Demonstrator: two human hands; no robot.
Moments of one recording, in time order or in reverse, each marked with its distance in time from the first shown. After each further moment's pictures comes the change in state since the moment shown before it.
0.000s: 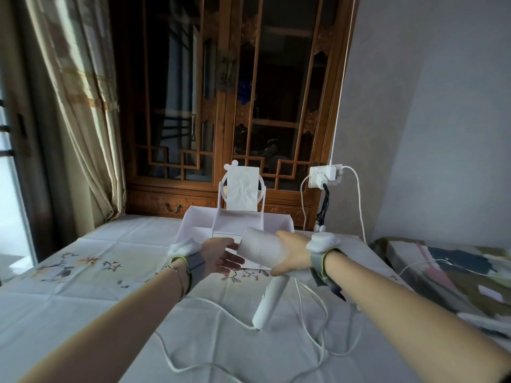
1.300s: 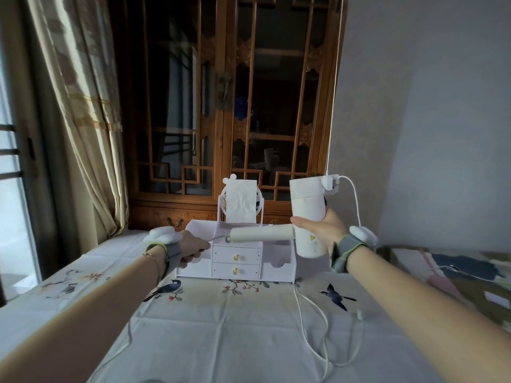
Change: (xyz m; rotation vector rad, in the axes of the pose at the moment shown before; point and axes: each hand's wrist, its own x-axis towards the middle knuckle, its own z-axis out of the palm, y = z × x) left_hand -0.016 0.035 -0.052 0.475 0.307 -0.014; right_hand -0.017 0.040 -0.042 1.100 0.530 0.204
